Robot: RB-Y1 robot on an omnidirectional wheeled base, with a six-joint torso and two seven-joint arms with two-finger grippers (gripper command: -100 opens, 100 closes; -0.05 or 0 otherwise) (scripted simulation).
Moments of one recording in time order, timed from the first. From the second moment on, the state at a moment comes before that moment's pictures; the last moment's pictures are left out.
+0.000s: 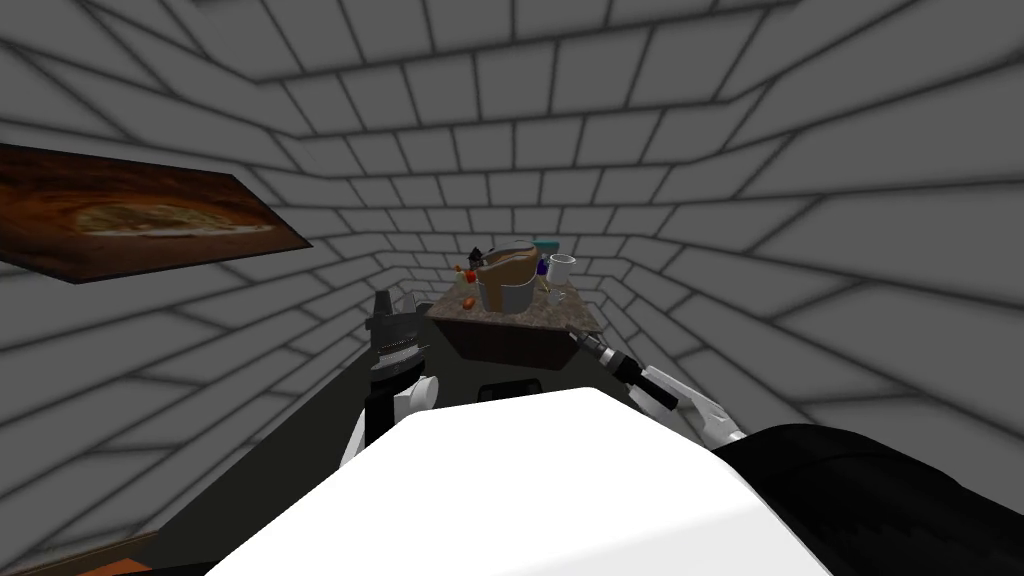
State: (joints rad) left arm 0.51 -0.03 0.02 -2.30 -0.02 -0.54 0.02; right arm 0.59 -0.93 0.13 -1.83 0.08 -0.46 -0.25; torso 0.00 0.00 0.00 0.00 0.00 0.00
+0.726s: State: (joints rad) left arm 0.51 -0.03 0.02 -2.30 -0.02 -0.54 0.02; right arm 0.60 -1.16 0.17 -1.71 0.11 -0.48 -0.29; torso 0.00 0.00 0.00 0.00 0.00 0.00
